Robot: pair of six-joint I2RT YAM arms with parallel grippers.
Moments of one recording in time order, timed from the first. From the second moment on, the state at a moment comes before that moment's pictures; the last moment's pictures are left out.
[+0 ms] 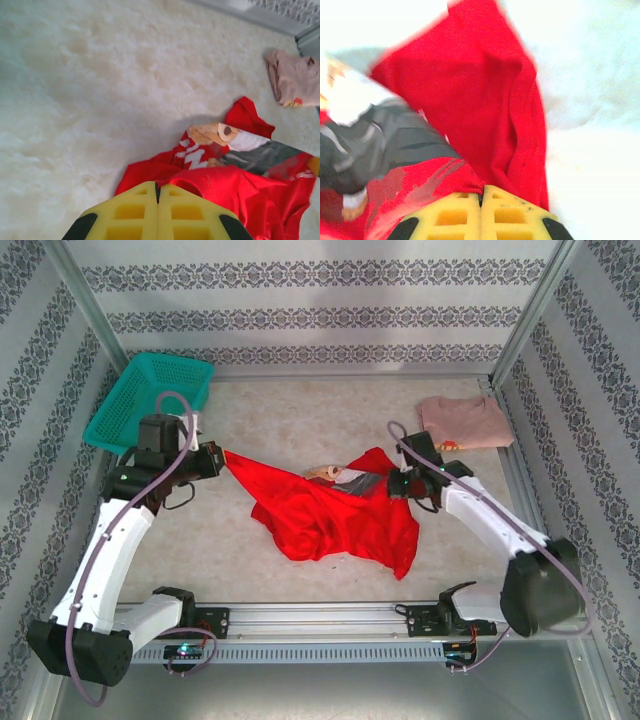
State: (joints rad) left arm -0.11 1.05 1.15 -0.81 0.26 -0.35; right arm 0.33 1.28 0.93 -0.65 0.01 0.34
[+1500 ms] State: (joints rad) left arm 0.00 1.03 1.17 -0.83 0.33 -0.36; right arm 0.52 1.20 0.64 -0.83 0.07 0.63
